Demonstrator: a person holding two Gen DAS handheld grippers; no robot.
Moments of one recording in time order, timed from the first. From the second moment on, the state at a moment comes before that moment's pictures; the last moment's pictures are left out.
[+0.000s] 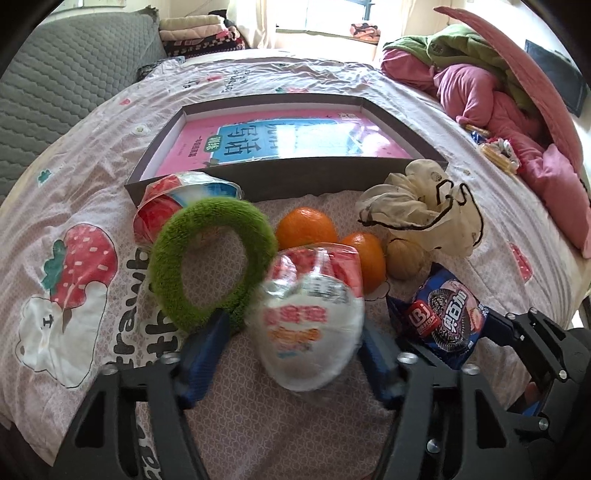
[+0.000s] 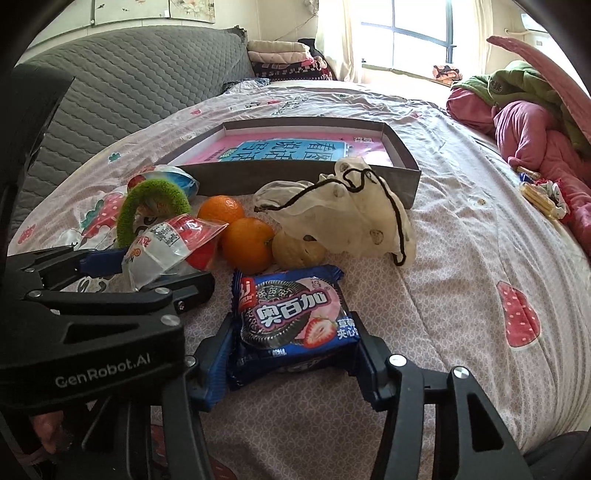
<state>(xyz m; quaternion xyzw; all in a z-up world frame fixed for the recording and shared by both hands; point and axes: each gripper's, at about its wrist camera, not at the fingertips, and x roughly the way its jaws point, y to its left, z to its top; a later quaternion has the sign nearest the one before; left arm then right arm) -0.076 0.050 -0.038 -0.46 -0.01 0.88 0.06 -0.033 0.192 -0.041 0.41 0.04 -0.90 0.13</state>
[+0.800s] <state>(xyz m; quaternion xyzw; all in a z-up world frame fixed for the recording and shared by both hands) -0.043 0.022 0.000 -0.42 -0.07 0.90 0.09 -0.015 0.206 -0.010 0.34 0.01 -0.93 0.14</state>
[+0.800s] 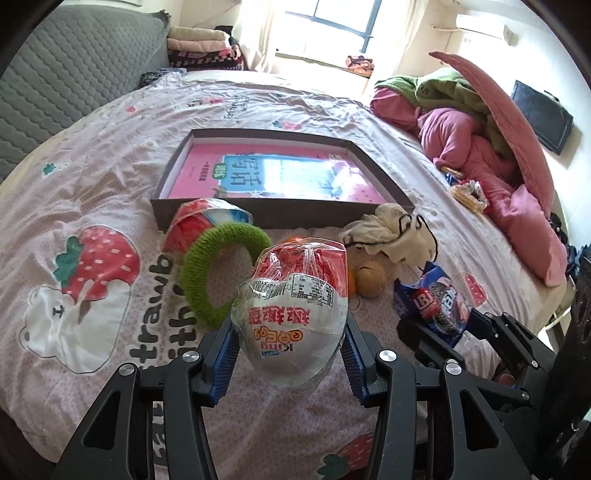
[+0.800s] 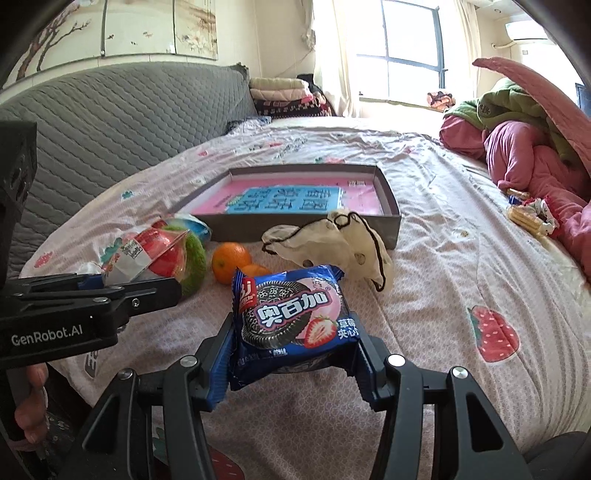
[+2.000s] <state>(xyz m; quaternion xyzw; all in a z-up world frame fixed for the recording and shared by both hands) -0.056 0.013 0.025 -0.36 -0.07 0.93 0.08 -0.031 0.194 0.029 0.26 0.05 -0.95 0.14</state>
